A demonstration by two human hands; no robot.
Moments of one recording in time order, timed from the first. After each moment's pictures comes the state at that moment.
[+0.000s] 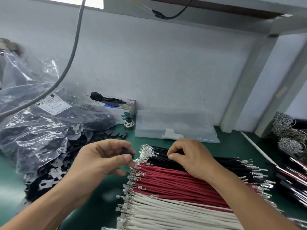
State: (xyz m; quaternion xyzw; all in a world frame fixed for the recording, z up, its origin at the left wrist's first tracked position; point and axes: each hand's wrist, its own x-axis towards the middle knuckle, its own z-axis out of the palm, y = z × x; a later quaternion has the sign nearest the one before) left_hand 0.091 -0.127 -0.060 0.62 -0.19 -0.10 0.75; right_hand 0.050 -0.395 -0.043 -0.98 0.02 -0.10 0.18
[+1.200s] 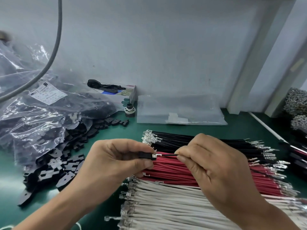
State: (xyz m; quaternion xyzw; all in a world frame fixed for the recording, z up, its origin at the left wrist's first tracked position) left_hand 0.058 -0.142 -0.054 0.66 -0.25 -0.13 0.70; right_hand -0.034 -0.362 -0.045 -0.90 -0.14 -0.40 0.10
